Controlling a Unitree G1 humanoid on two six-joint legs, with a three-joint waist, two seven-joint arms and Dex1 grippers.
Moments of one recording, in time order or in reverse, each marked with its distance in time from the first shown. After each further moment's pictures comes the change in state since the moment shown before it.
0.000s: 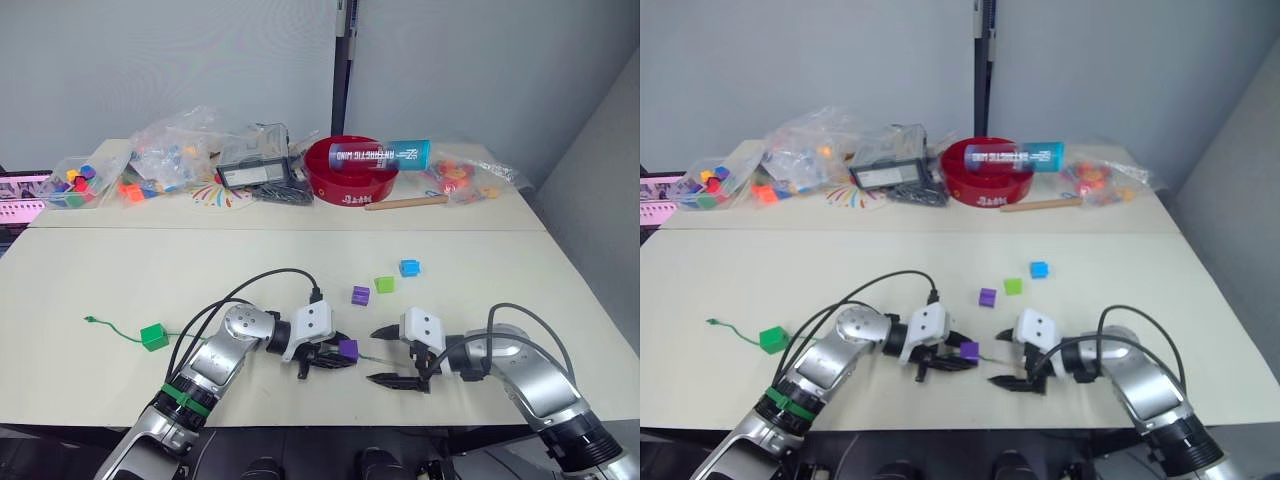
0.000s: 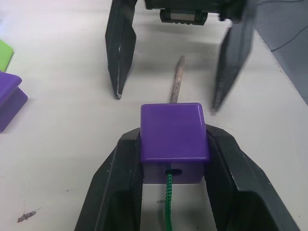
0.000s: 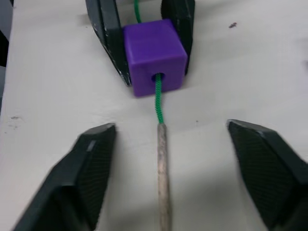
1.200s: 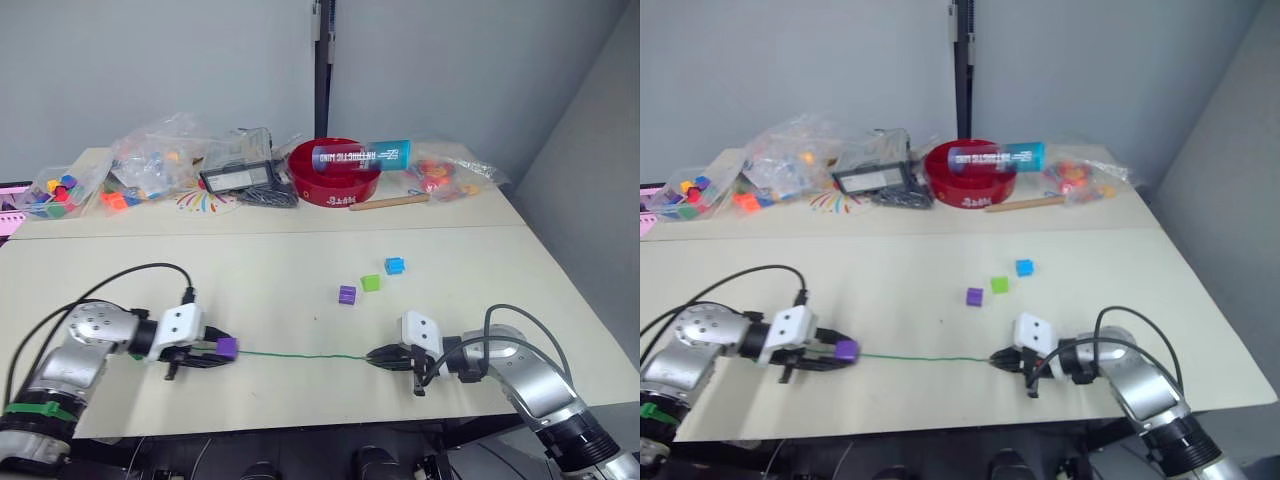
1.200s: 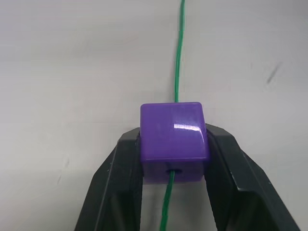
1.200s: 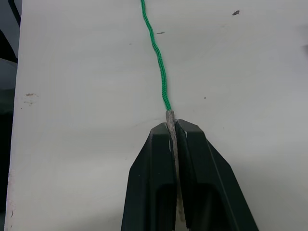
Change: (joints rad) left arm 0.168 0.538 0.308 0.318 -0.119 -0.467 -0.263; right arm -0.012 0.009 0.039 0.016 -0.017 -0.049 0.009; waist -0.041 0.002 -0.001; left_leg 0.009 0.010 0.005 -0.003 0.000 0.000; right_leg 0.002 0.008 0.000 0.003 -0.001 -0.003
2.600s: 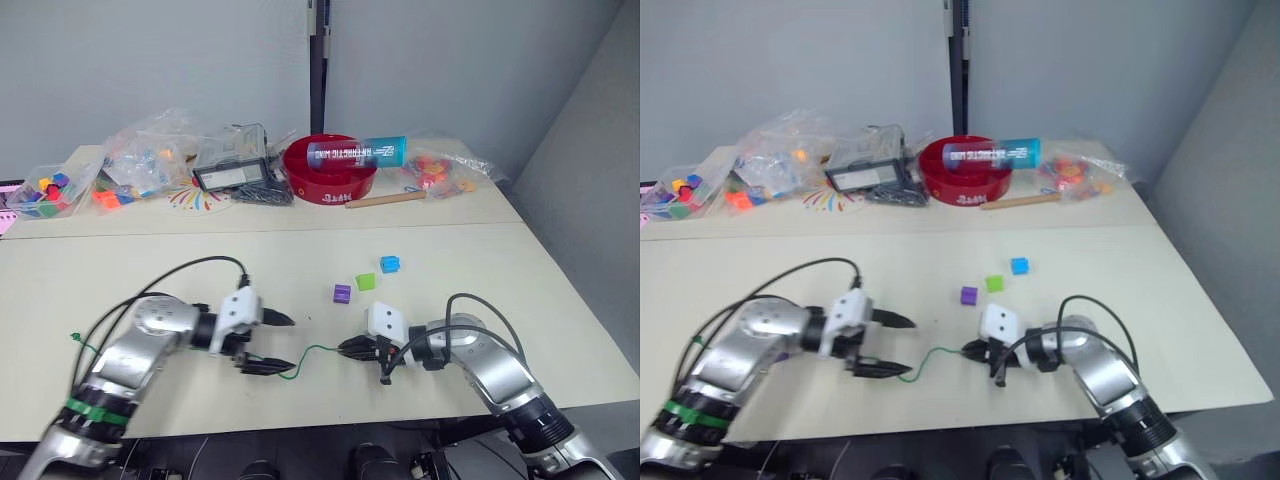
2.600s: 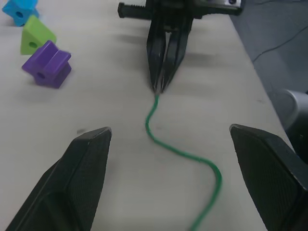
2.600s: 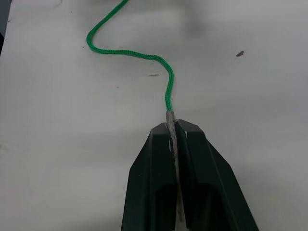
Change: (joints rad) left arm -0.068 -0.292 -0.137 -0.464 -0.059 0.494 0.179; right arm -0.124 0.153 0.096 0.014 -0.072 0.083 -0.062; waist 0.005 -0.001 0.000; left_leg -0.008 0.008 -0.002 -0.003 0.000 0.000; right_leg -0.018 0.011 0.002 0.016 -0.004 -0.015
